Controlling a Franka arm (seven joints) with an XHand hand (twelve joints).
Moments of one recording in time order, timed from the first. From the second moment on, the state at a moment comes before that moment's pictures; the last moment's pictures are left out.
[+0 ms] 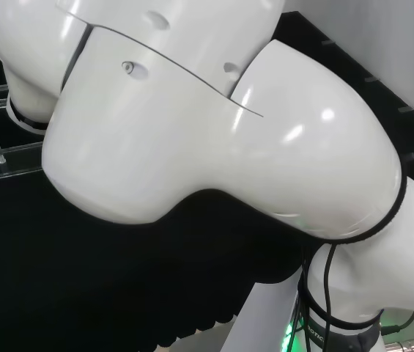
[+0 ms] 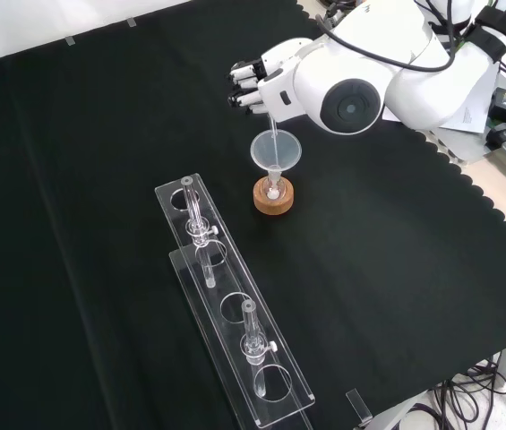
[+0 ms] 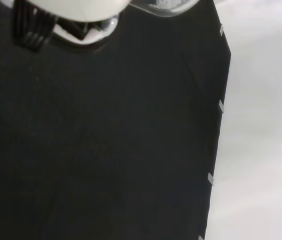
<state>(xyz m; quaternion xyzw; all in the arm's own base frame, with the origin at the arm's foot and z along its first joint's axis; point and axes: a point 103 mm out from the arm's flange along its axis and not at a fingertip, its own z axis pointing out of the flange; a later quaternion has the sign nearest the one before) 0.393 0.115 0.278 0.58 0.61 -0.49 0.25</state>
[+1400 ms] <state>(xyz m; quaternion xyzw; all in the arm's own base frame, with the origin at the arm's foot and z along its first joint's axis) 0.397 0.136 0.284 0.56 0.57 -0.53 0.28</state>
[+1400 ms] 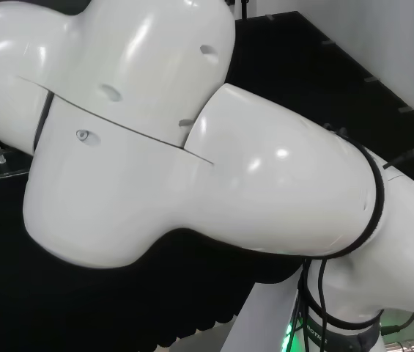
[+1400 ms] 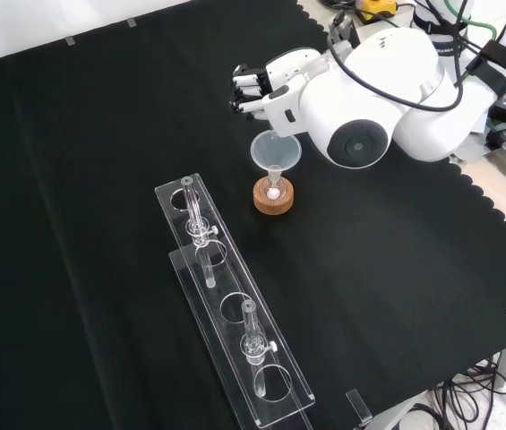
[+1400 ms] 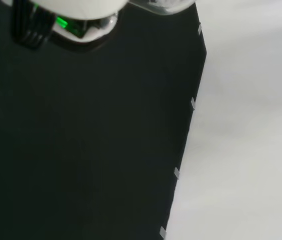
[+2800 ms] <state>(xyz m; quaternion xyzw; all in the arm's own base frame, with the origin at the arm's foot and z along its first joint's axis) 0.398 0.141 0.293 0.57 0.55 -0.54 0.29</state>
